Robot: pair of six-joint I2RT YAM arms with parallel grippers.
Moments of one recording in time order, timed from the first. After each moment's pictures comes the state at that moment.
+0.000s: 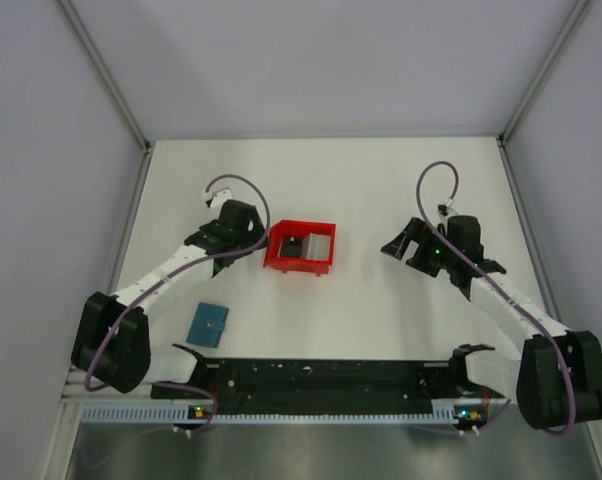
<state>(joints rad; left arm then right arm) -0.47 1.34 0.90 -0.37 -0.38 -0.71 0.12 1.10 0.54 -0.10 -0.39 0.62</state>
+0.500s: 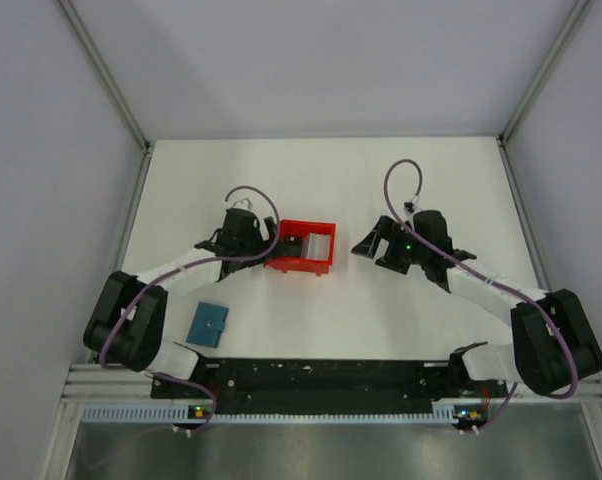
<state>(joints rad) -0.41 1.44 0.74 -0.11 -0.03 -0.66 0.35 1.29 0.59 0.06 -0.37 0.77</state>
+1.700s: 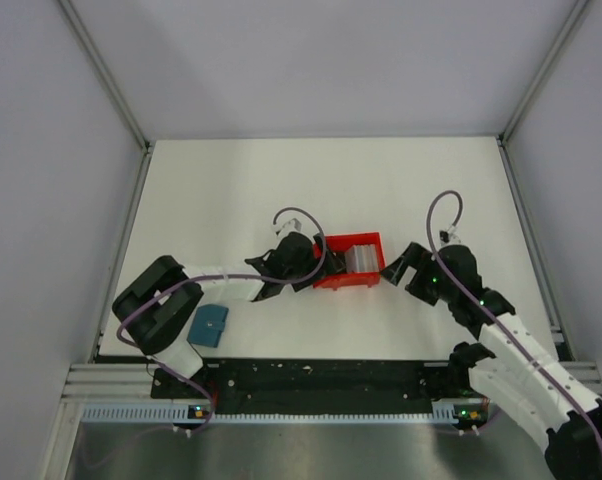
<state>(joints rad) -0.80 1.62 0.75 0.18 -0.05 -1.11 0.37 0.80 0.47 -0.31 -0.09 0.83</state>
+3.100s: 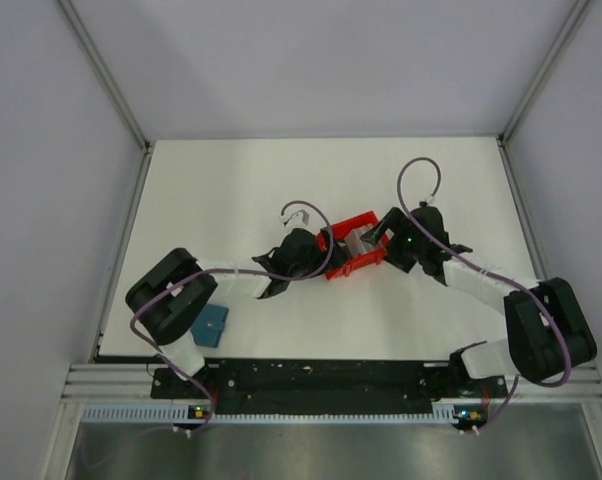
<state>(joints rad) -0.81 1.70 0.77 0.34 -0.09 -1.00 0.36 1.35 0.62 0.04 -0.13 0.99</state>
